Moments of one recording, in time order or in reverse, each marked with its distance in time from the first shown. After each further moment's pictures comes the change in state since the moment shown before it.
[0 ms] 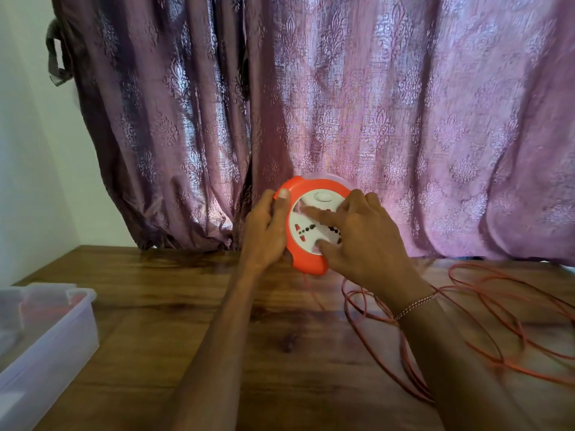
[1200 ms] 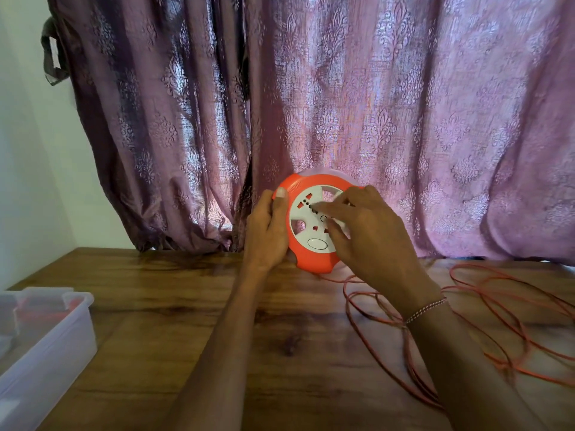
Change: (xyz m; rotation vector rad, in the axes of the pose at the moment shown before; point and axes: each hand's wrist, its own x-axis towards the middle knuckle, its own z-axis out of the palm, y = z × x) left_hand -0.001 0.006 0.002 -0.070 0.048 -0.020; right_hand 0.003 -0.005 -0.013 0.147 0.035 -0.005
